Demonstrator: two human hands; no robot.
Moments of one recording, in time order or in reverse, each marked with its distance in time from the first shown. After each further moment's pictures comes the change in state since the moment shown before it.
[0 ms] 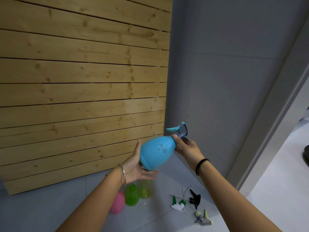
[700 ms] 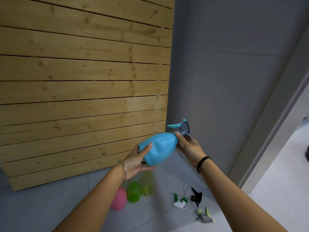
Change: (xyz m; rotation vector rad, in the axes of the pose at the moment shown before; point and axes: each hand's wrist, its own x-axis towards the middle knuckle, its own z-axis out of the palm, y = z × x) left_hand -0.003 -0.002 -0.001 -0.003 0.092 0.184; right_hand 0.000 0.001 0.003 0.056 -0.017 -0.005
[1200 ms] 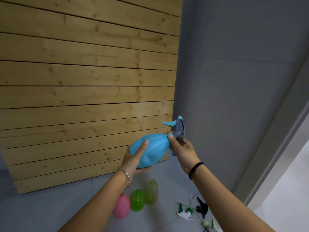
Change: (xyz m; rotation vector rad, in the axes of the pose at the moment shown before) left_hand -0.015 0.018 -0.002 0.010 0.329 0.205; right_hand 0.003 -0.001 0.046 -0.032 -0.006 -0.089
